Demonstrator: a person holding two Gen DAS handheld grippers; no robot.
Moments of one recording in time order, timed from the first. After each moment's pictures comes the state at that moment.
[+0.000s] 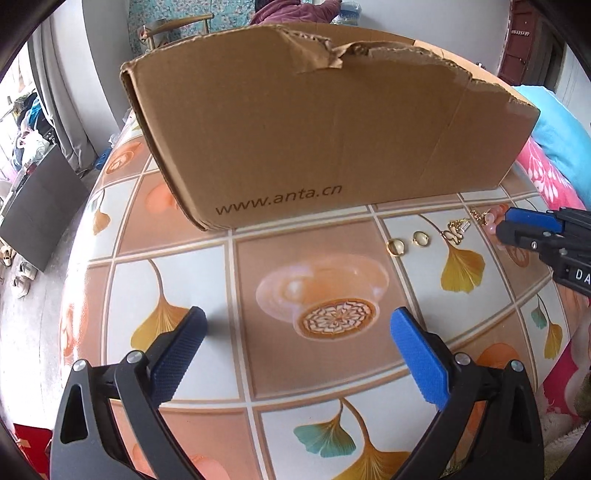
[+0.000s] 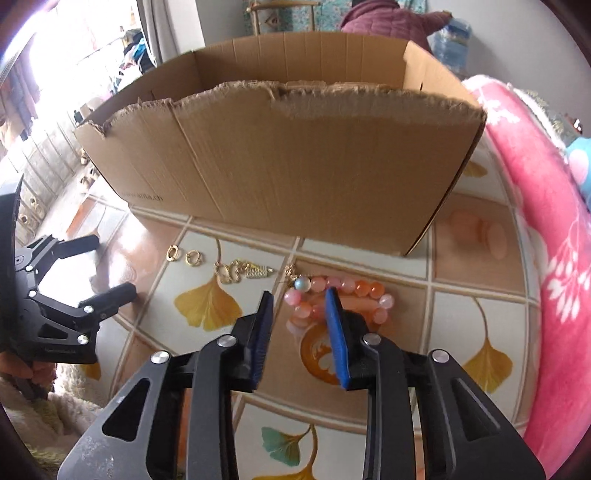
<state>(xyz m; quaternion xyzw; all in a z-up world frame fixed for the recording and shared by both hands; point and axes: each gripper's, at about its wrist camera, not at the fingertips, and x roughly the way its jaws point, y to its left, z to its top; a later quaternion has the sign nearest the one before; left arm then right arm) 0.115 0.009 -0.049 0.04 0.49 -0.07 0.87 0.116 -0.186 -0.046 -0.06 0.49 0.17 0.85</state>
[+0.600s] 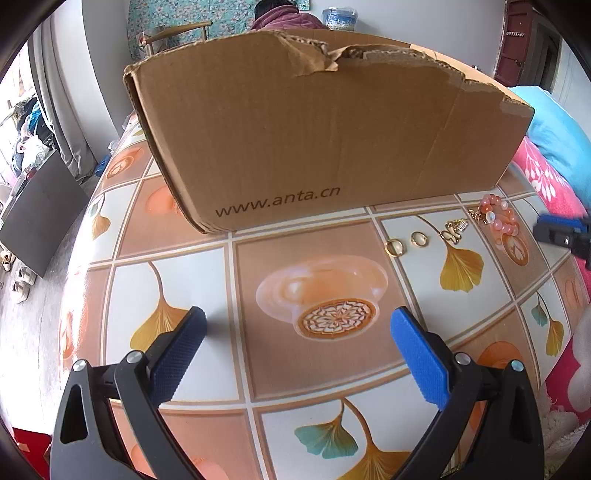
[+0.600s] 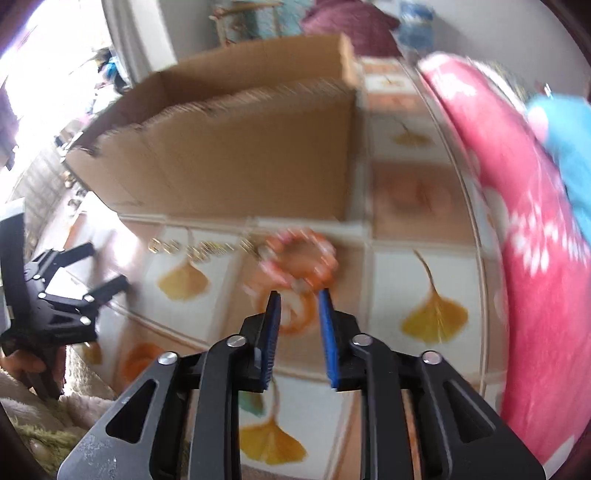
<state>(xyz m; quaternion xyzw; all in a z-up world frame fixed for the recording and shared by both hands) 0.113 0.009 -0.049 0.05 0.48 -0.07 0.88 0.090 -0.216 -0.012 -0.04 0.49 0.14 0.86</state>
